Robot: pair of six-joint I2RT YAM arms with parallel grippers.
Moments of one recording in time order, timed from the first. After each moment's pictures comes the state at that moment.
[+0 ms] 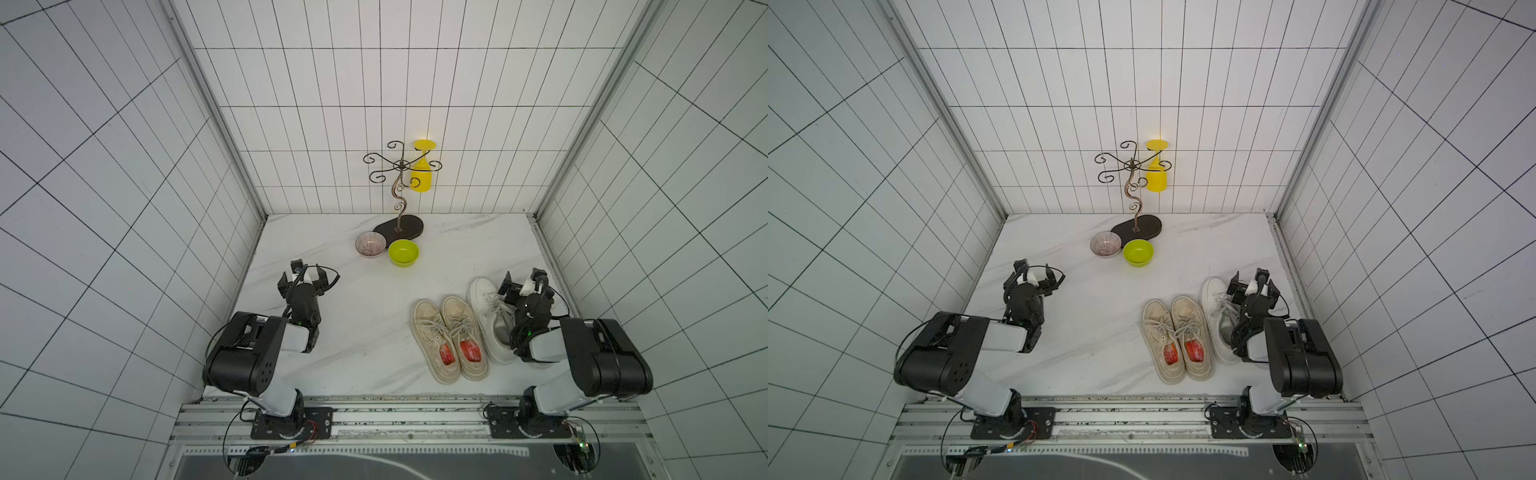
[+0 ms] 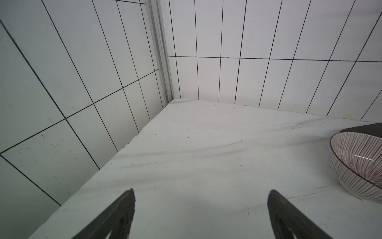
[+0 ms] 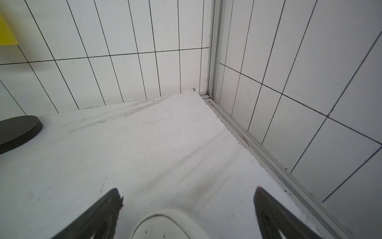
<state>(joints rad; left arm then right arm) -0.14 1.58 0.34 1.09 -0.48 -0.05 -0.02 1.55 0.22 1.22 0.28 0.04</state>
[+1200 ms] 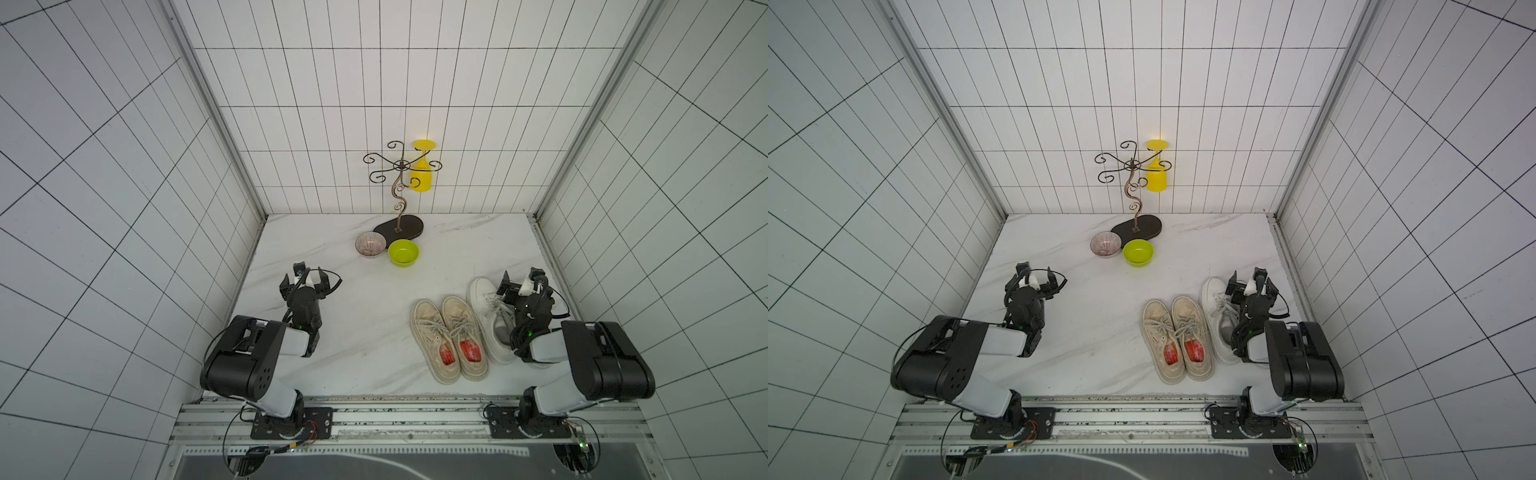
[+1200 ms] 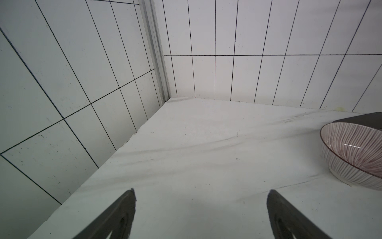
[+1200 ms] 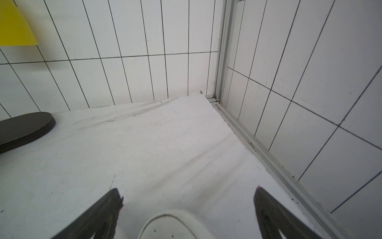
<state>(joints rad) -0.19 1.52 0.29 1.09 -0.49 -0.01 -0.01 1.48 0.22 1.19 0.24 0.01</state>
